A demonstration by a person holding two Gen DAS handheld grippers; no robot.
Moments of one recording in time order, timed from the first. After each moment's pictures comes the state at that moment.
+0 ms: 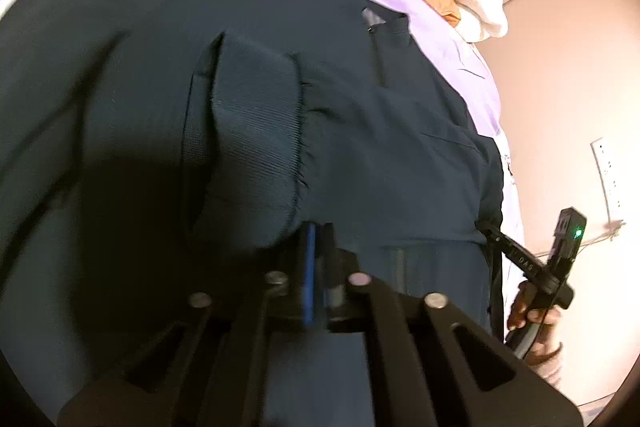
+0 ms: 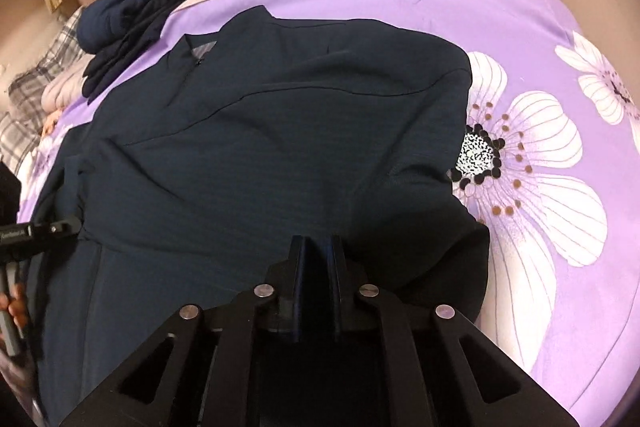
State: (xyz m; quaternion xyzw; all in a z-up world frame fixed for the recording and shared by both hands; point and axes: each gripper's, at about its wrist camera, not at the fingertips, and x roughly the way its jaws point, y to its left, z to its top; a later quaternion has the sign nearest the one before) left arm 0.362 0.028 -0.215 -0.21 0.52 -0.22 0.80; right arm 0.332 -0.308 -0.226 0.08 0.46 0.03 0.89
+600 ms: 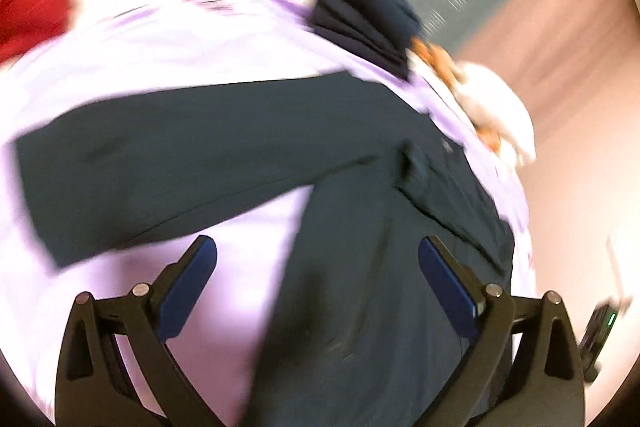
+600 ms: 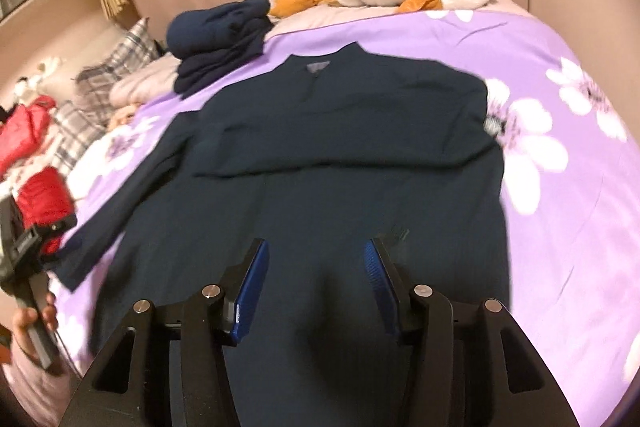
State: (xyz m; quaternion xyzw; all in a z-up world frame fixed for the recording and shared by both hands) left arm 0.108 0.226 -0.170 -0.33 0.36 0.00 0.87; right arm 0.158 -0.219 -0.171 0.10 0.39 0.11 0.91
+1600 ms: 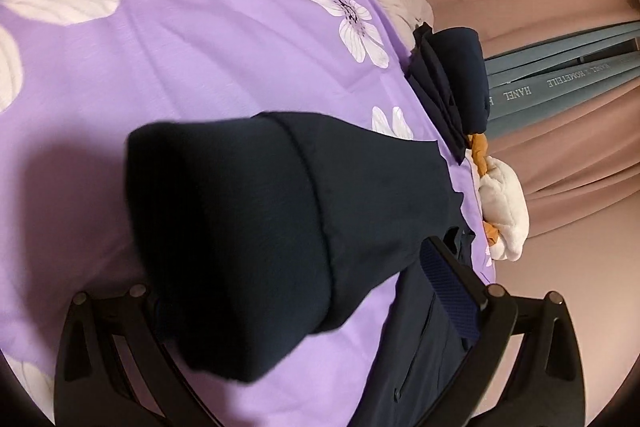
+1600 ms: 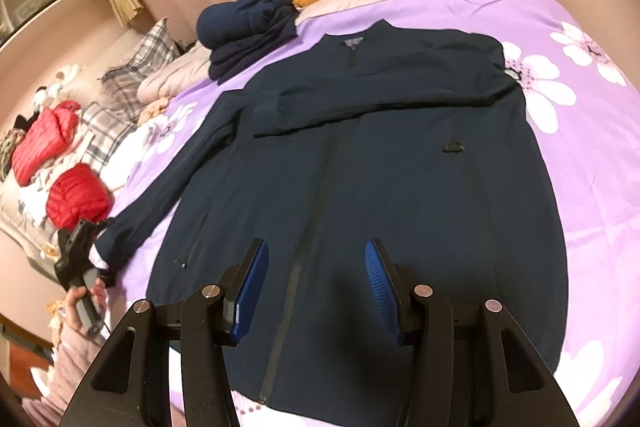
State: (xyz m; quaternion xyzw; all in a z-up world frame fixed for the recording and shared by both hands) left arm 0.114 0.351 -0.235 -0.49 0.34 0.04 0.80; right arm 0.121 -0.179 -0.178 0.14 0.40 0.12 0.90
